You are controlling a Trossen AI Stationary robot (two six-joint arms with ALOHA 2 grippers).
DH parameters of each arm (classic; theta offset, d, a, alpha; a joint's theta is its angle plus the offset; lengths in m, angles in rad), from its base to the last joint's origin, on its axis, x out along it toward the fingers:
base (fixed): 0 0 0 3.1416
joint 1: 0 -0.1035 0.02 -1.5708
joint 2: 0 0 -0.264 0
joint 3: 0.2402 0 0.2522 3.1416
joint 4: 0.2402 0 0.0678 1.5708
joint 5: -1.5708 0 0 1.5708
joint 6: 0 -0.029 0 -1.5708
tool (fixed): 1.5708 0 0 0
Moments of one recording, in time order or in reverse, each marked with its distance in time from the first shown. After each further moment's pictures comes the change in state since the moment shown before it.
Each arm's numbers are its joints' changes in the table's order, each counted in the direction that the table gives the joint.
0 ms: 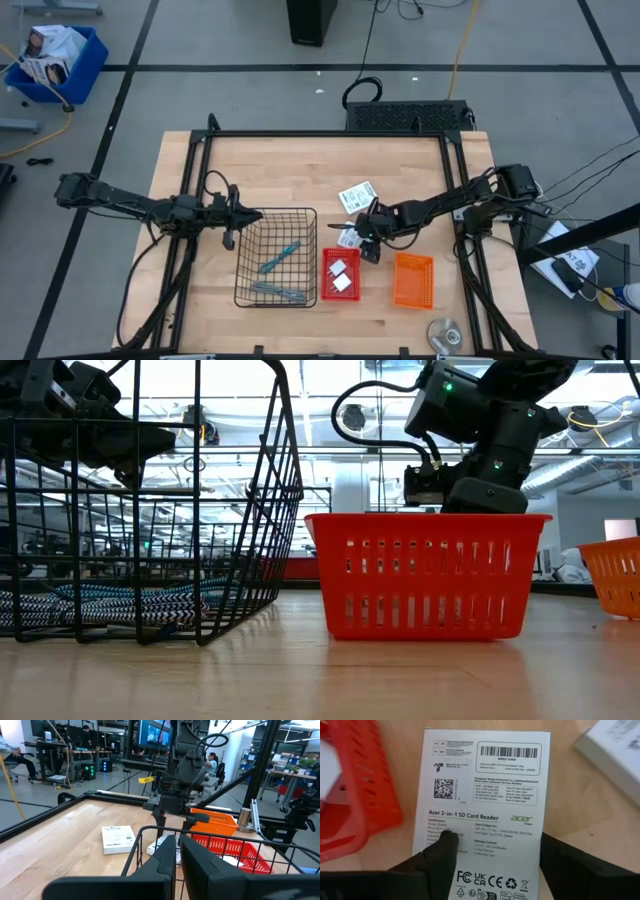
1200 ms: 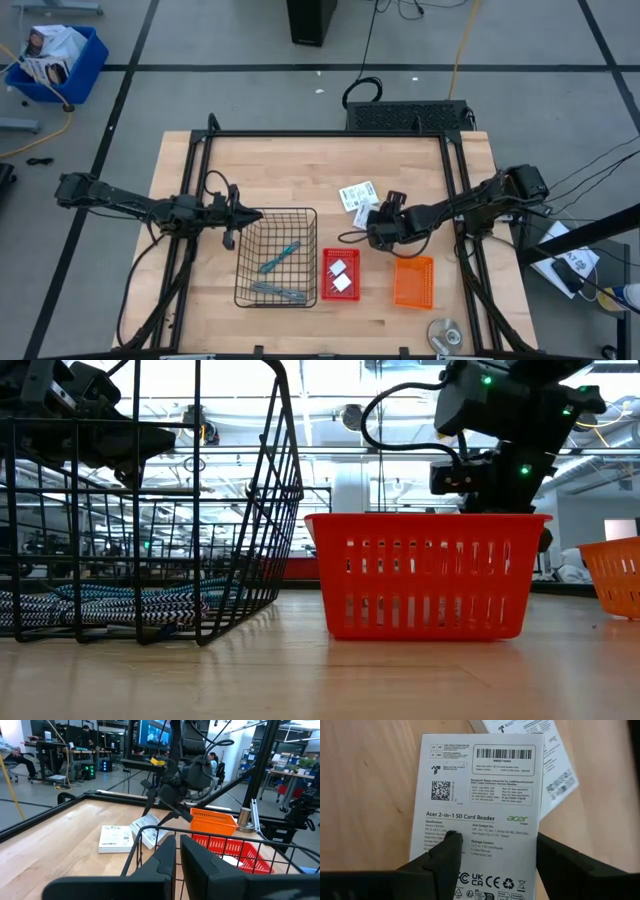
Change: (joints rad) left arm 0.000 0.000 0.000 0.000 0.000 0.000; right arm -0.084 0.092 -0.009 0.235 -0.408 0.090
